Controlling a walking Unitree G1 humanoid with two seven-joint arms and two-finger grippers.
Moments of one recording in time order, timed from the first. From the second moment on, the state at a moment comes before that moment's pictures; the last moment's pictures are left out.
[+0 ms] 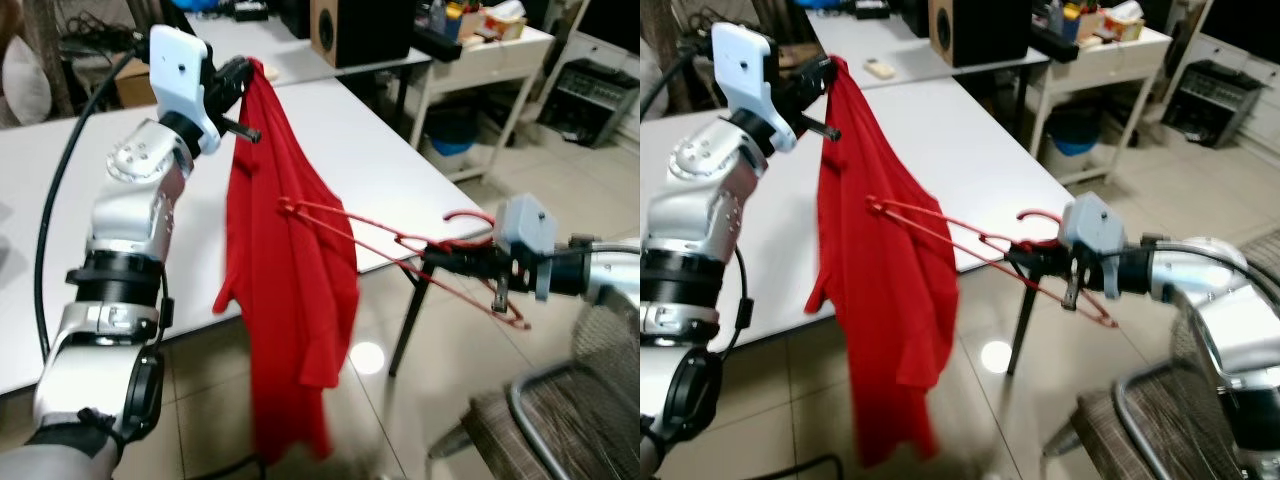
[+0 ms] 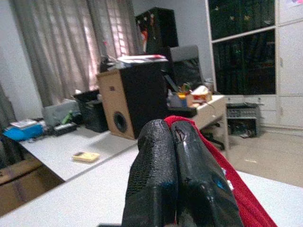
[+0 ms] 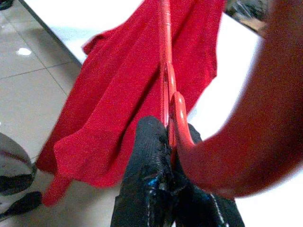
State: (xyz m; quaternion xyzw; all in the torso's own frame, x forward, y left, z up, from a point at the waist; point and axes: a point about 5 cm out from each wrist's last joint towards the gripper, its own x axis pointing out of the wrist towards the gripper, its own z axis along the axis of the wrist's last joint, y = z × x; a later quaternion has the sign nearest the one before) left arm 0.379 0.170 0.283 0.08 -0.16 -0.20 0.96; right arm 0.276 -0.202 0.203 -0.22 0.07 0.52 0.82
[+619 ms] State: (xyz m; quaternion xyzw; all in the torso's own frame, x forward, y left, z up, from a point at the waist) left arm 0.357 0.144 0.304 0.10 -0.18 -0.32 0.92; right arm 0.314 -0.163 0.192 -0.22 0.06 0.59 0.78
